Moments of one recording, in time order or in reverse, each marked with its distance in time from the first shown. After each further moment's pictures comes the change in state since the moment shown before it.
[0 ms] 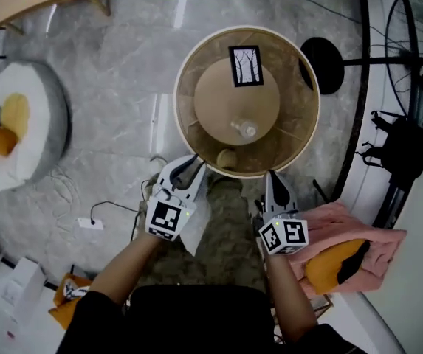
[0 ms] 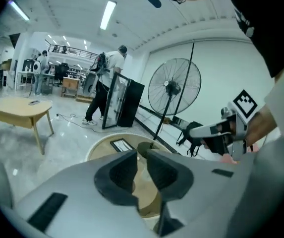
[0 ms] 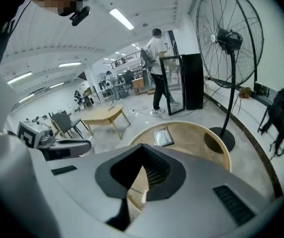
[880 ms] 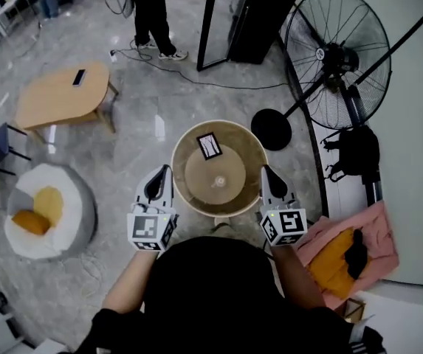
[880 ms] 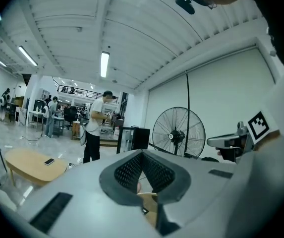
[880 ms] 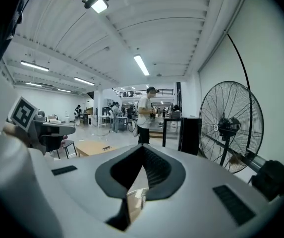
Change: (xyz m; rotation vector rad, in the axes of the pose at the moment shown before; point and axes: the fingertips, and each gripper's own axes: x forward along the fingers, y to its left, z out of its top) left arm -0.209 -0.059 0.352 0.122 -0.373 0.138; right arm -0.240 0.091 0.296 -0.247 -0.437 -0.105
